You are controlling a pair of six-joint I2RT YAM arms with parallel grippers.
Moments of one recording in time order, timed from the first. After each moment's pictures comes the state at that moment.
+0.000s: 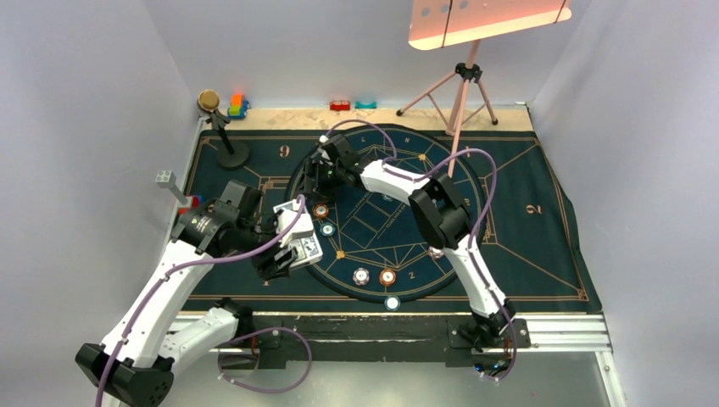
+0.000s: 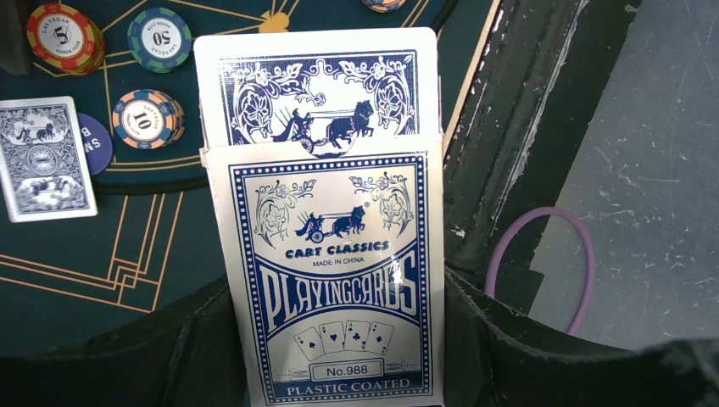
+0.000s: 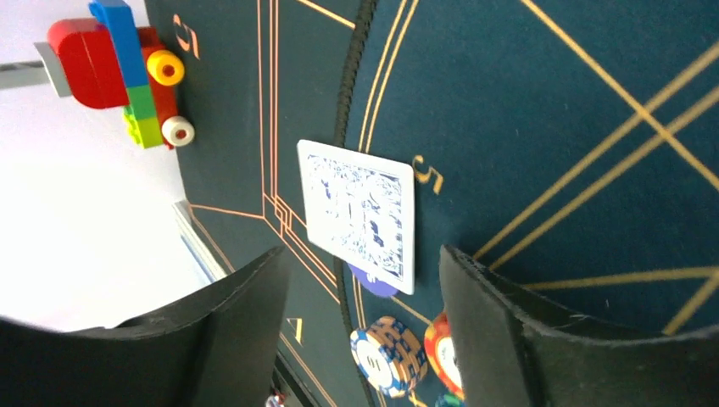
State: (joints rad) left arm -0.41 0.92 1.02 -1.24 0.52 0.68; right arm 0.74 2.39 1.88 -0.23 -0.47 0.86
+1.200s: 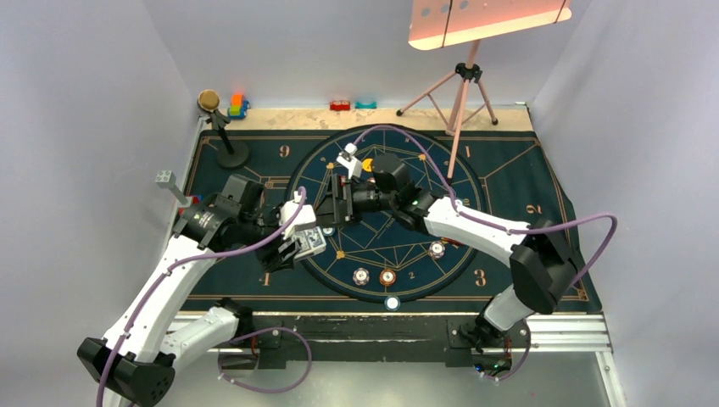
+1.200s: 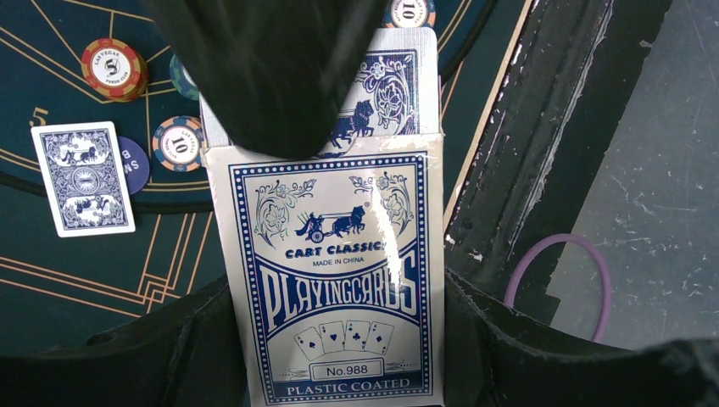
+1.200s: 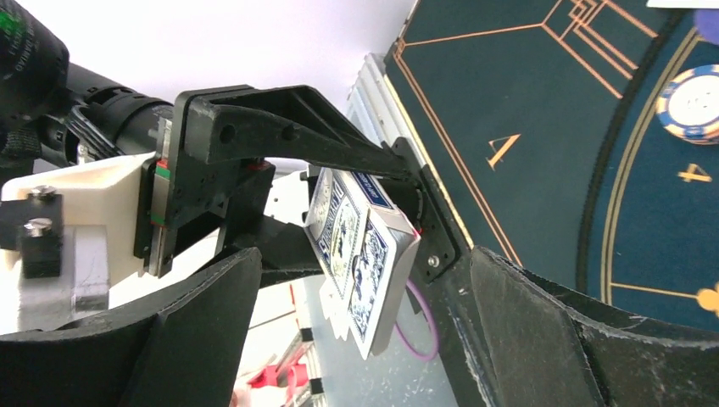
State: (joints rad) left arm -0.41 0.95 1.04 -1.17 0.52 0.65; right arm 0.82 1.55 1.10 0.13 -0.66 0.94
